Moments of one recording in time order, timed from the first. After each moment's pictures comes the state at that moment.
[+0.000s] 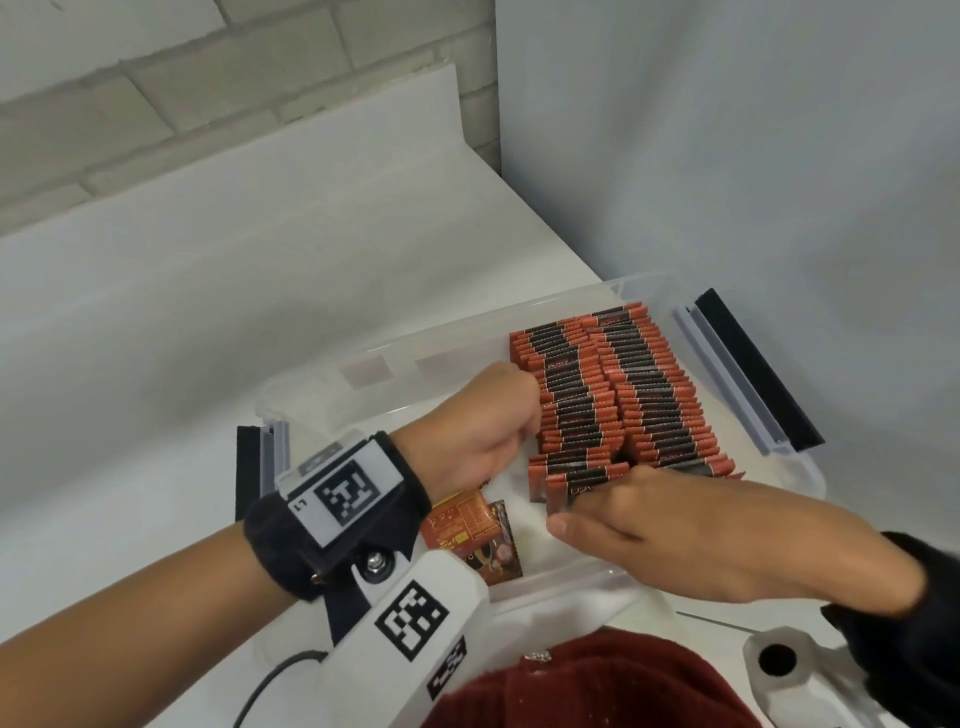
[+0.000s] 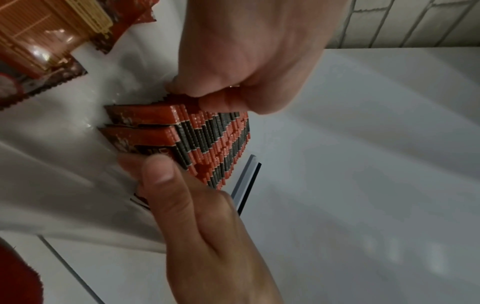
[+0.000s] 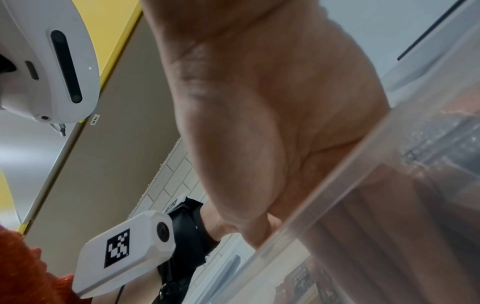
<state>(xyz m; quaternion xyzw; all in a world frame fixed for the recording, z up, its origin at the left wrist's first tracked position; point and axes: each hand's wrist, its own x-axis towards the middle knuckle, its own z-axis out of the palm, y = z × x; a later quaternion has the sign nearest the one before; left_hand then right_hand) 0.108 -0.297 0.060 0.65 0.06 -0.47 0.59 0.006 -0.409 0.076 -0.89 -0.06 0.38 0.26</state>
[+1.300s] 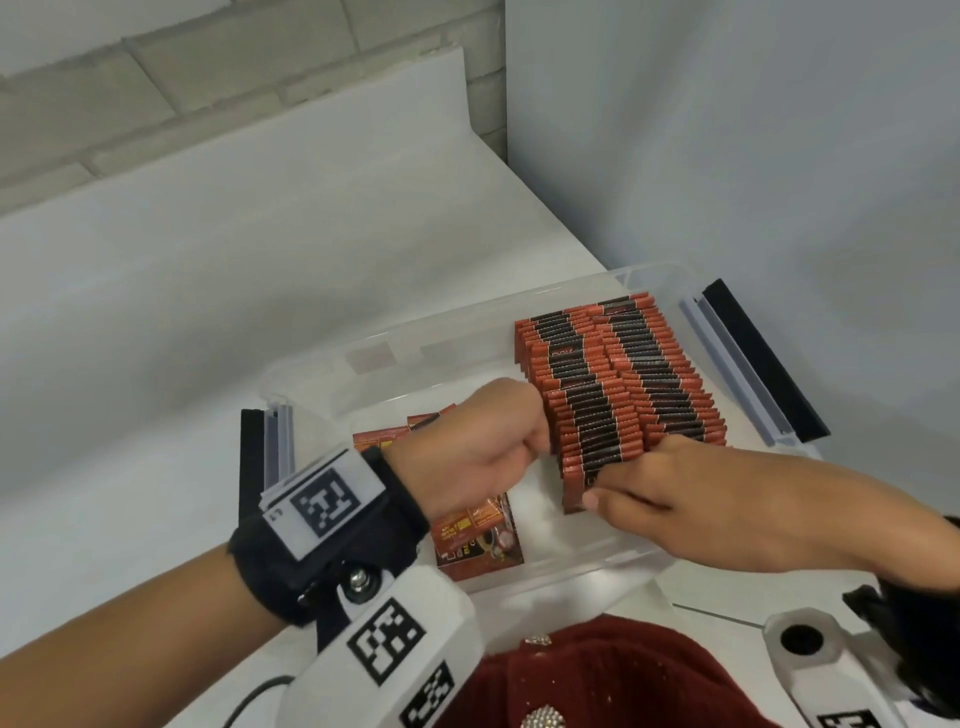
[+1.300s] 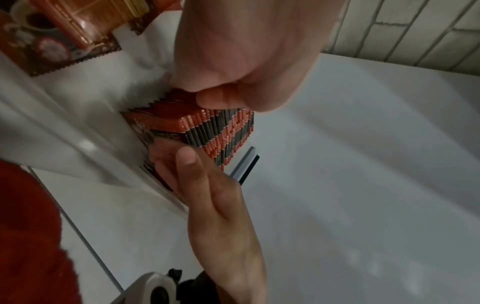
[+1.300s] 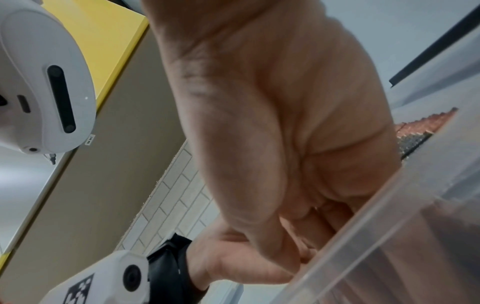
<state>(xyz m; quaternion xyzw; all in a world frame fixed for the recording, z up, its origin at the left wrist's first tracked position) 0.092 -0.288 0.062 0.65 0.08 -0.50 0.58 0.007 -0.425 0.071 -0.90 -0.06 0.35 0.25</state>
